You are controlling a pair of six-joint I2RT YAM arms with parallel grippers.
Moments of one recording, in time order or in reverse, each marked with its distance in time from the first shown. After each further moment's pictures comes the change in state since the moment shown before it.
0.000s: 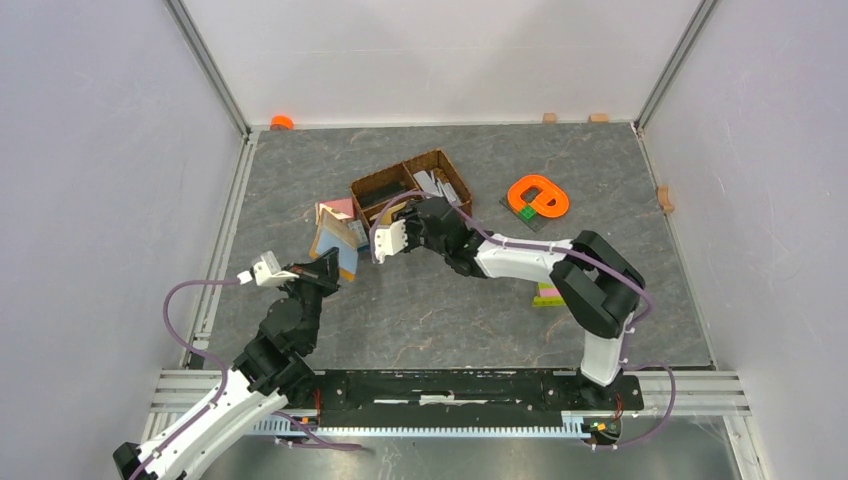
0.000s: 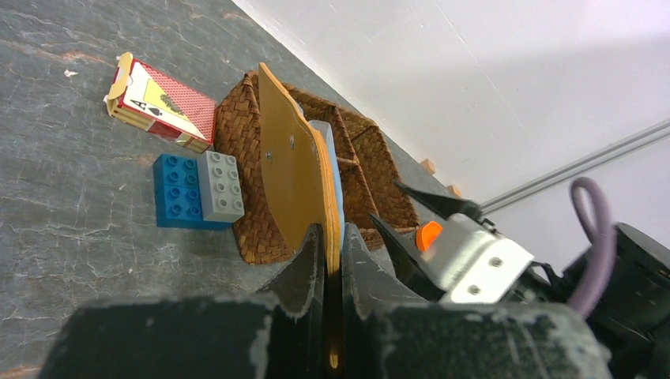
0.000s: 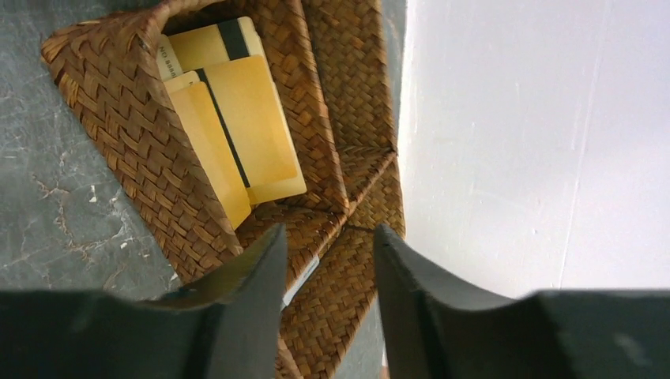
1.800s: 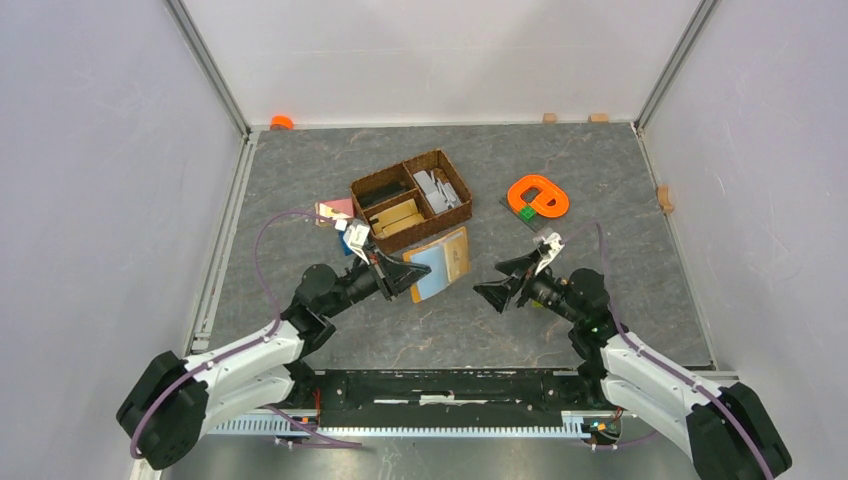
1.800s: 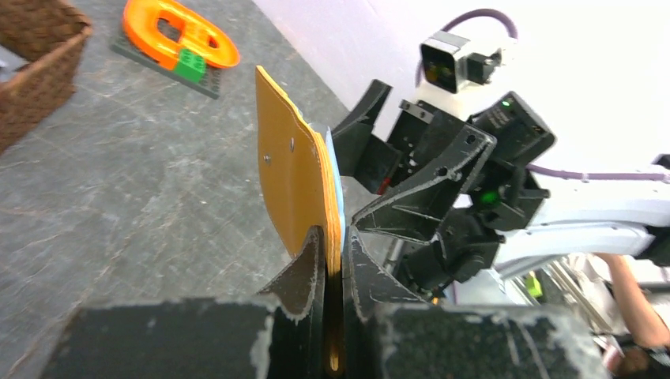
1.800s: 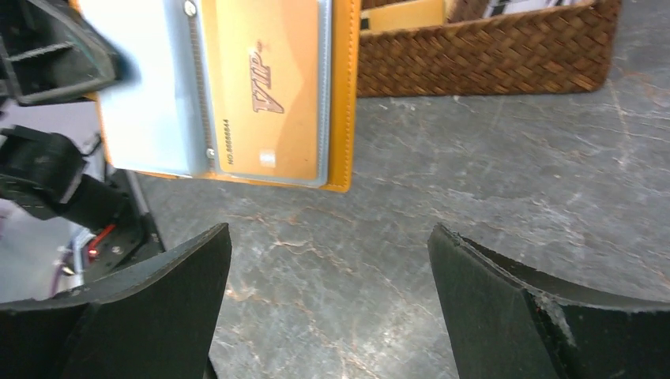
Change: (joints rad) left arm 0.039 0.682 0.055 0.691 1.053 0.080; right arm -0.372 -1.055 -1.021 0.305 -0.498 1.576
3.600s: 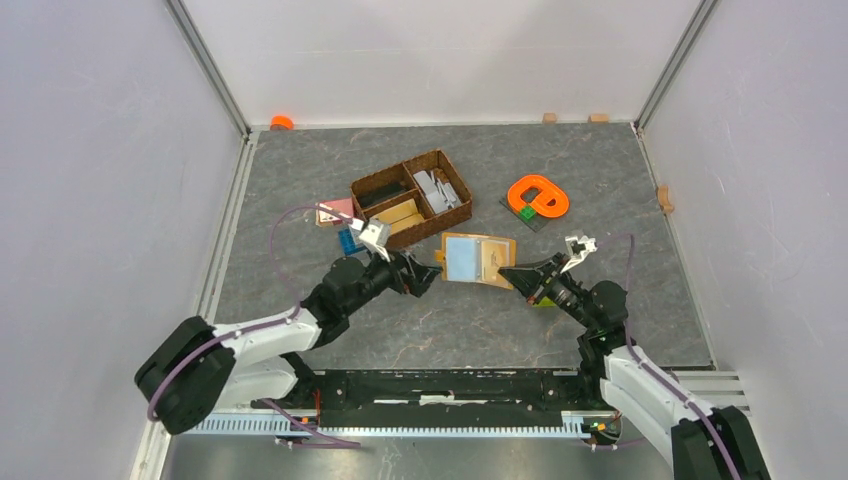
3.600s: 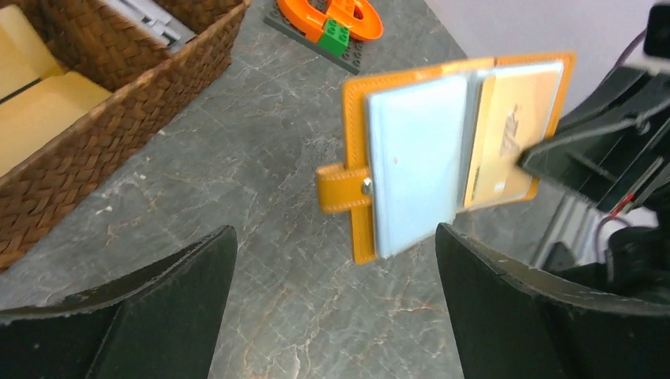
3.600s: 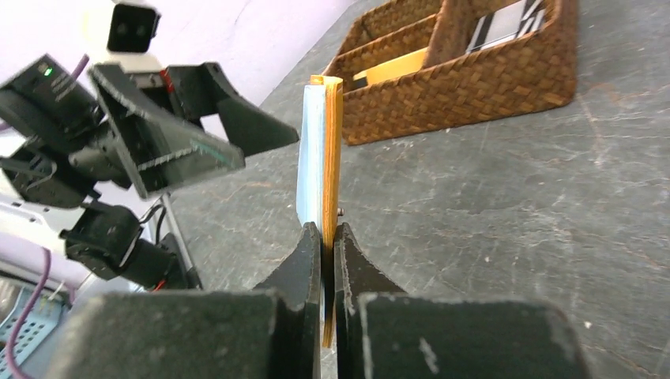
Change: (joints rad) left arm -0.021 0.196 0.063 -0.080 -0.214 0.162; right arm -0.199 -0.054 -0.129 0.269 -0.136 0.274
